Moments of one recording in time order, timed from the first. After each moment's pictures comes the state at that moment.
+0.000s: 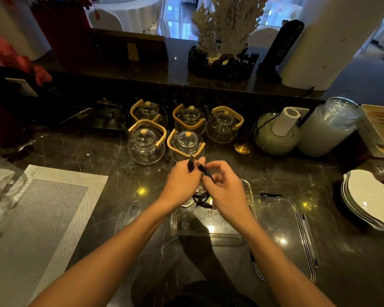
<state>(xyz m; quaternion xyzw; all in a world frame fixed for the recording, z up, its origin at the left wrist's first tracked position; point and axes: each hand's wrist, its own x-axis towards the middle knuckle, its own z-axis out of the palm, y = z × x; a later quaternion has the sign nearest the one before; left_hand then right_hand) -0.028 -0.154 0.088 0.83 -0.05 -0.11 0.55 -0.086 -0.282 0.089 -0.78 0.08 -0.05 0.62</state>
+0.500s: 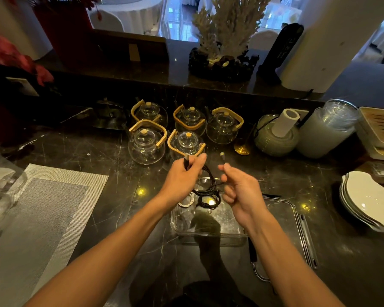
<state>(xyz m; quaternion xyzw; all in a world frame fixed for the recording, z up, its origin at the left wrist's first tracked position) -0.032 -0.150 0.098 0.76 -0.09 -0.11 0.63 -0.080 -0.303 0.094 -0.52 0.24 0.02 0.82</state>
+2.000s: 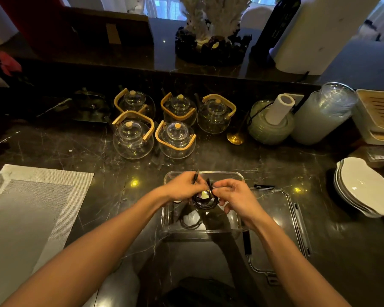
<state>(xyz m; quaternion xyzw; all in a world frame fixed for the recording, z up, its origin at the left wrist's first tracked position) 0.003 -0.173 0.023 0.78 -0.14 -0.37 0.48 -0.081 -0.349 0.026 -0.72 0.23 0.14 0.64</state>
